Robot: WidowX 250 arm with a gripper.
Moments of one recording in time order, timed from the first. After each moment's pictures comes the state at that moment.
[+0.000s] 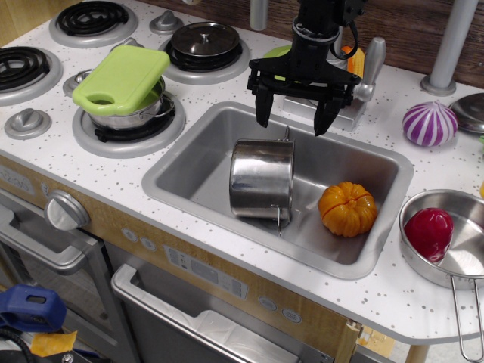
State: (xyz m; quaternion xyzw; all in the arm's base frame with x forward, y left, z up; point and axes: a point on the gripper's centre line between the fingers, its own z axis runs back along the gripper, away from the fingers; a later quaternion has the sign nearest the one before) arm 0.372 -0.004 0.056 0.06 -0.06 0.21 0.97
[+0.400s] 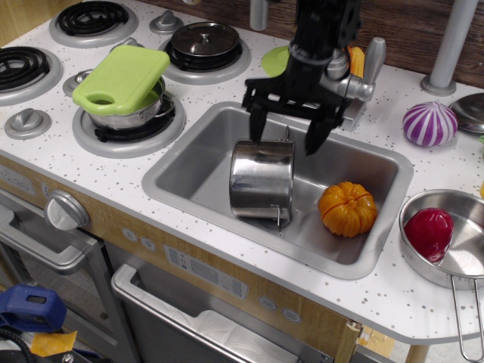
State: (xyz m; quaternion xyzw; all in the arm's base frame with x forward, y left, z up) arm 0.362 -0.004 0.034 0.10 -0.04 0.21 0.97
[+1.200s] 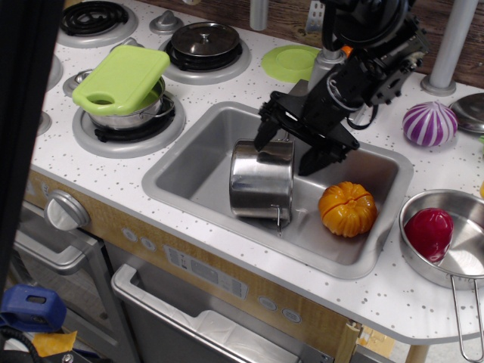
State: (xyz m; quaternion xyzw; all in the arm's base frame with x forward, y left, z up) arm 0.362 -0.005 0.018 0.26 -0.04 0.15 0.95
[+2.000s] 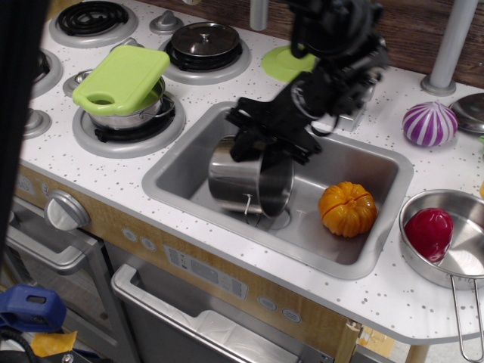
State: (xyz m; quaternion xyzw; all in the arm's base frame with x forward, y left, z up) arm 0.347 0.022 0.008 0.27 -0.06 0.18 0.94
